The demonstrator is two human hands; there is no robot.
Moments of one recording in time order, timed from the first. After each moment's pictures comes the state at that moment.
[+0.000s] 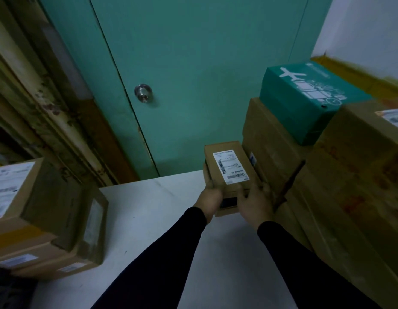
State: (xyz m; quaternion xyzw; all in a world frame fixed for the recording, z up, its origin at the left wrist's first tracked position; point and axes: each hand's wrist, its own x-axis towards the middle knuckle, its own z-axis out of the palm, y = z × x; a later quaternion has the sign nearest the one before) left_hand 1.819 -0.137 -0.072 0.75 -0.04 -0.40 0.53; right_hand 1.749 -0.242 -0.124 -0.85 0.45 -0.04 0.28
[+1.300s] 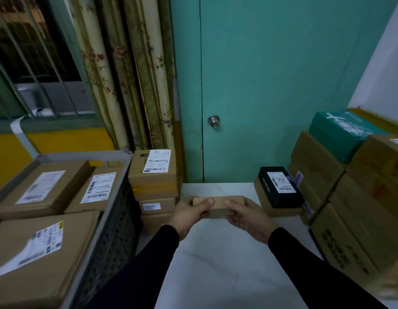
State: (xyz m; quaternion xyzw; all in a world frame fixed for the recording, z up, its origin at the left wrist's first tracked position) left_hand 1.778 0.178 0.004 0.69 -0.03 -0.27 0.67; right_hand 1.707 -0.001 -0.006 -0.56 0.22 0.03 0.80
